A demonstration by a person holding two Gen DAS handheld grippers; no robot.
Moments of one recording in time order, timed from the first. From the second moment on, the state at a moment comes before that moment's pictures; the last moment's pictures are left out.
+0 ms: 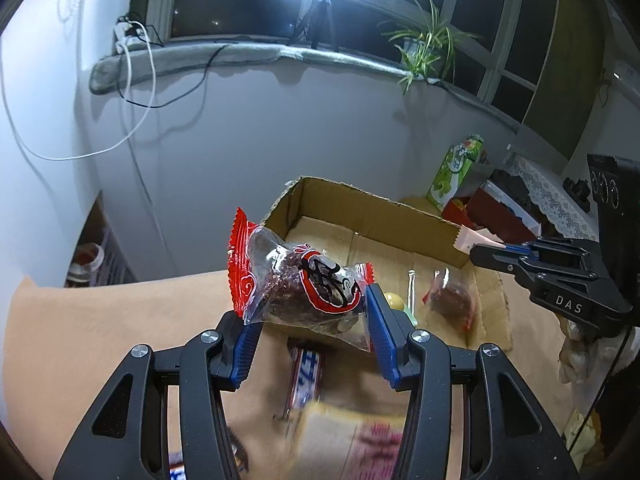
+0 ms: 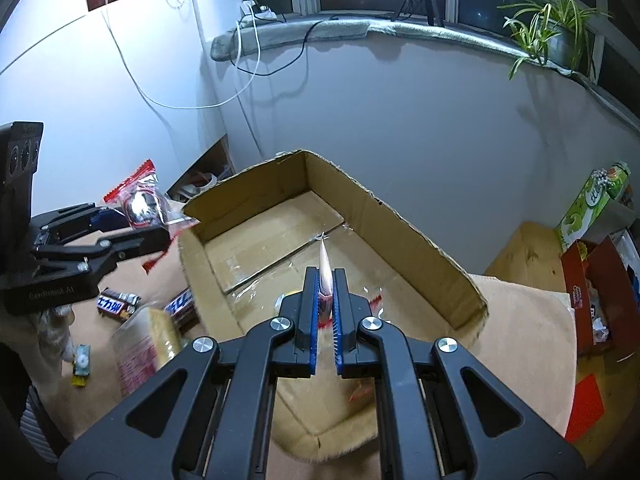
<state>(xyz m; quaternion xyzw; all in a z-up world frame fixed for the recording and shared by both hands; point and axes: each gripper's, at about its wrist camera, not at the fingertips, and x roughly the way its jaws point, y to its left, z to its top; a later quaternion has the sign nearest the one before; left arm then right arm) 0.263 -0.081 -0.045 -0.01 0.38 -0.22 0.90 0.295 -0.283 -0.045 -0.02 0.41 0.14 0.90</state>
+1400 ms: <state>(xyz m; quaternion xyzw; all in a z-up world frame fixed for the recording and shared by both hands) 0.250 -0.063 -0.038 -0.04 0.40 -0.23 0.89 0.247 -0.276 -0.029 0.03 0.41 0.15 0.90</state>
